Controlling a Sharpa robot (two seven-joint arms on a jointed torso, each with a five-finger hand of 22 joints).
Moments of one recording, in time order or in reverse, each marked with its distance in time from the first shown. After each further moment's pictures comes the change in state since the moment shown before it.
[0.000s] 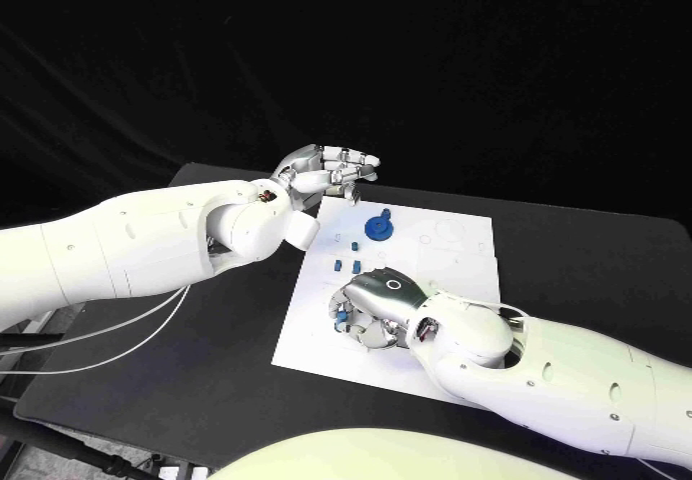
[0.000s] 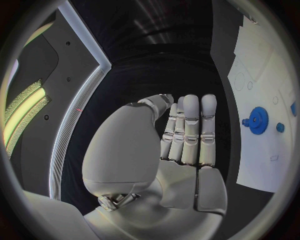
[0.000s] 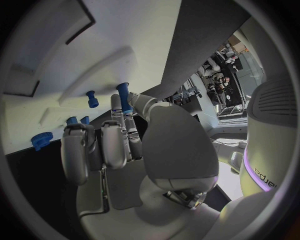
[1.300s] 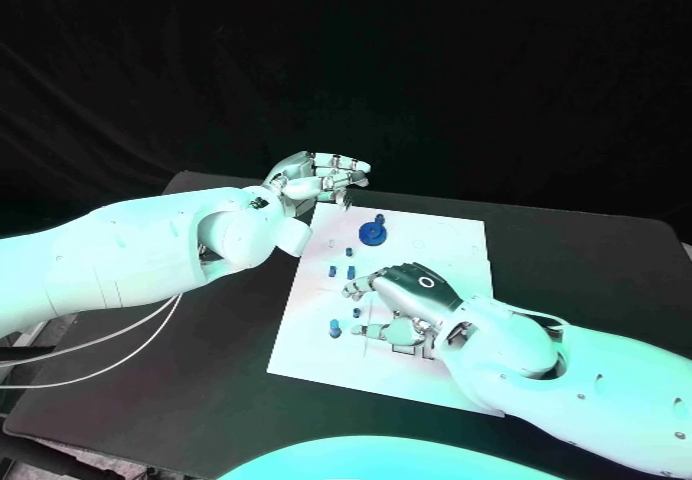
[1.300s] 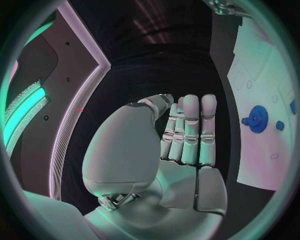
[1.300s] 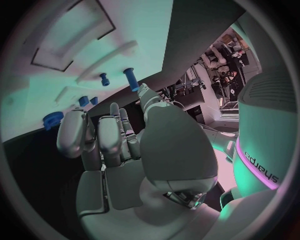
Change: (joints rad) left arm 0.000 -0.004 -0.001 -0.002 0.000 0.000 -0.004; left_hand 0.000 0.000 0.000 0.000 0.000 0.000 0.000 0.000 0.000 0.000 0.000 0.000 0.000 0.000 0.000 0.000 0.000 0.000 0.000 0.000 0.000 0.000; right arm 0.022 -0.164 0.012 0.133 0.032 -0.135 0.004; right_hand 0.019 0.014 -0.389 0.122 0.011 -0.155 0.030 -0.098 -0.016 -0.258 0.035 0.060 -0.046 -0.025 0.036 -0.112 -0.192 0.040 -0.066 0.038 -0.307 -0.001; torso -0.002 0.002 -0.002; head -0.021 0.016
